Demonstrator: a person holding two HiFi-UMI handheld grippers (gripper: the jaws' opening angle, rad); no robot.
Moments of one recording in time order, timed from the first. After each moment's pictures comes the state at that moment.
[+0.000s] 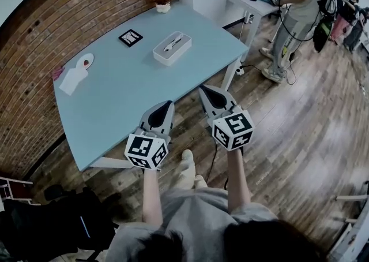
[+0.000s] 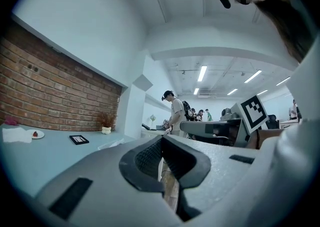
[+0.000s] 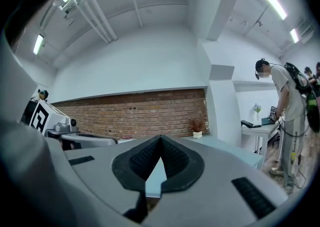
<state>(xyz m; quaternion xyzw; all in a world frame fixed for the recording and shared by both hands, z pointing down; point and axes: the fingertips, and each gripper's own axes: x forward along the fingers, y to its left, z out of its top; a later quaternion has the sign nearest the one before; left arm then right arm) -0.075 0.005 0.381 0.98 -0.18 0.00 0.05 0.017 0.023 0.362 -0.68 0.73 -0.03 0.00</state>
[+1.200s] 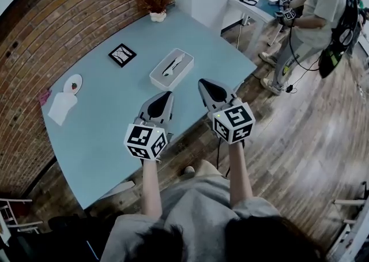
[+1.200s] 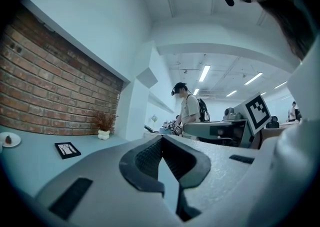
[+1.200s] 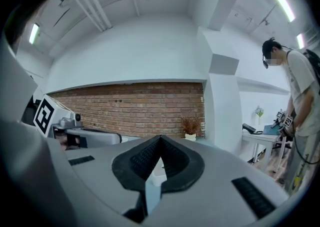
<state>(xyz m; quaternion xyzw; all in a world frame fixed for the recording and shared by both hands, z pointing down) 0.026 -0.189 0.392 0.99 -0.16 0.00 0.06 0.112 -0.161 0.375 -0.69 0.72 -0.03 -0.03</state>
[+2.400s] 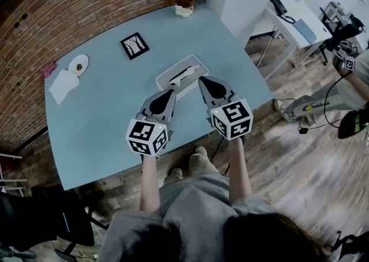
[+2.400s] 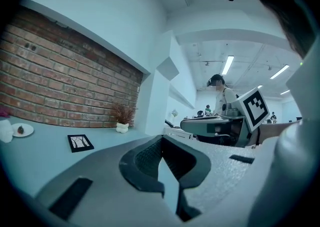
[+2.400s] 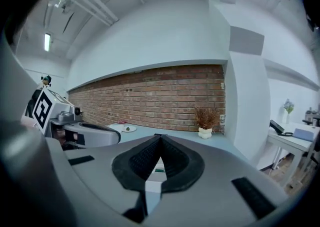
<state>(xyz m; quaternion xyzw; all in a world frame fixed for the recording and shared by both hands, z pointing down) 0.085 -0.276 0.426 0.96 -0.27 0.03 0.10 0.171 -0.276 0.409 -0.59 0.80 -0.05 -0.09</state>
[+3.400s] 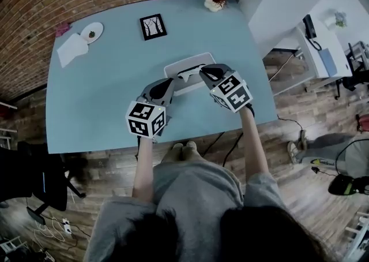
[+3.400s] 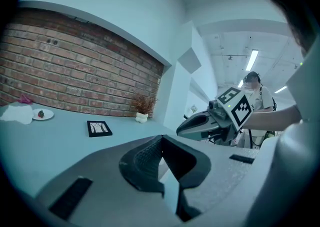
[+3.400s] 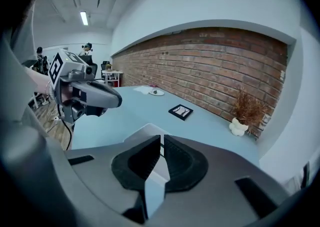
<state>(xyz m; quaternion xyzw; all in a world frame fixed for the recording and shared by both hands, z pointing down) 0.079 -0.323 0.472 0.91 -0.38 0.06 0.15 0.170 -0.354 0.495 -0.36 0.87 -0.03 -0.33</state>
